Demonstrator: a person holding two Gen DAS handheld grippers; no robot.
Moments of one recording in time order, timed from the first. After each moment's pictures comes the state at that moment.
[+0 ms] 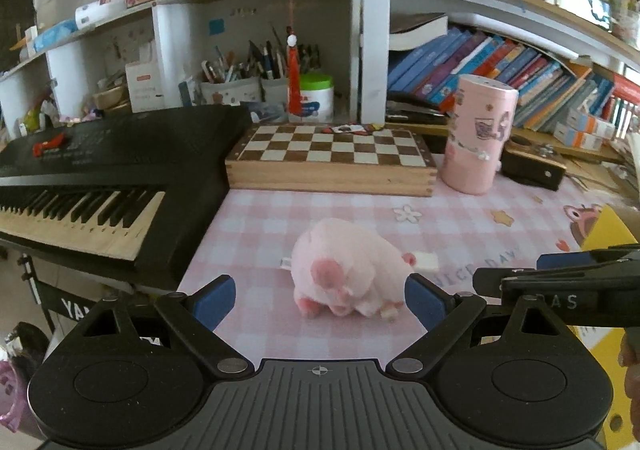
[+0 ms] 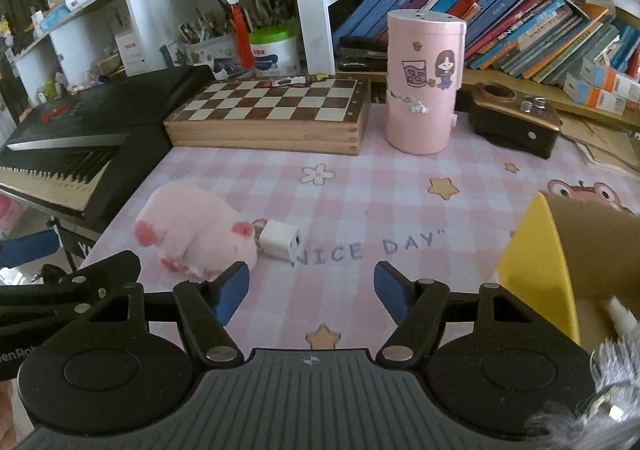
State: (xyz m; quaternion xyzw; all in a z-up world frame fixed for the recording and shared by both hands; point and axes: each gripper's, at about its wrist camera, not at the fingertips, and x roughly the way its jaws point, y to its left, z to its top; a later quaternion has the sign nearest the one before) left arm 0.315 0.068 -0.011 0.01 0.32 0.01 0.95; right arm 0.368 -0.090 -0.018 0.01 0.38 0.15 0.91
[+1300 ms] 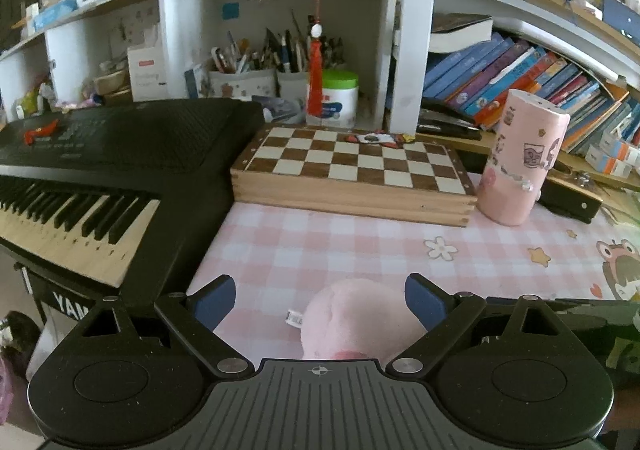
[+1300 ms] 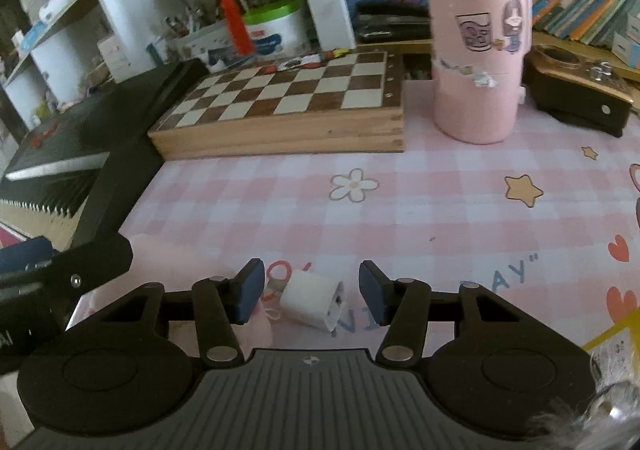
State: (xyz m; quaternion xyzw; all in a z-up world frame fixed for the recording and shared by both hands) left arm 0.376 0.090 -0.019 -0.02 0.33 0.03 0.94; right arm 0.445 -0.055 -0.063 0.06 0.41 0.17 0.90
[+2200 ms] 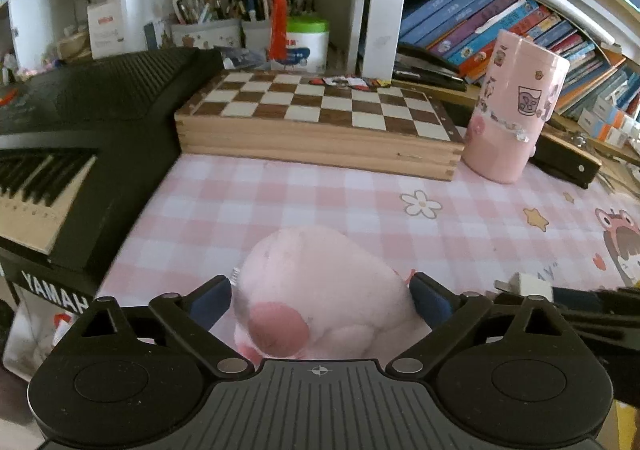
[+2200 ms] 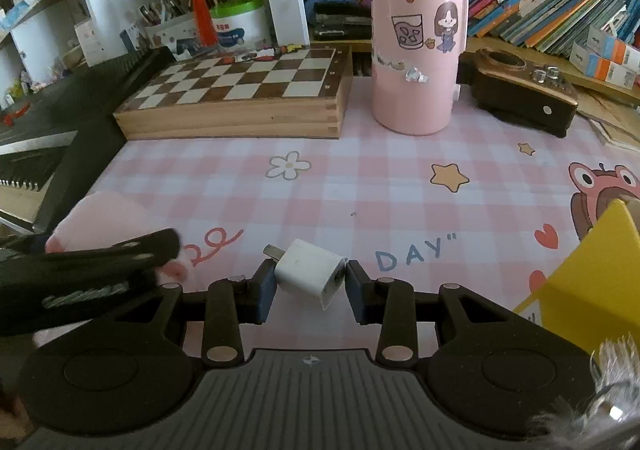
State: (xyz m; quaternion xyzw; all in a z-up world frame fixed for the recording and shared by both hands) left arm 0.408 0.066 -0.070 -0.04 0.38 -0.01 0.92; right arm 0.421 -0.088 -0.057 0.02 0.41 0.12 0.90
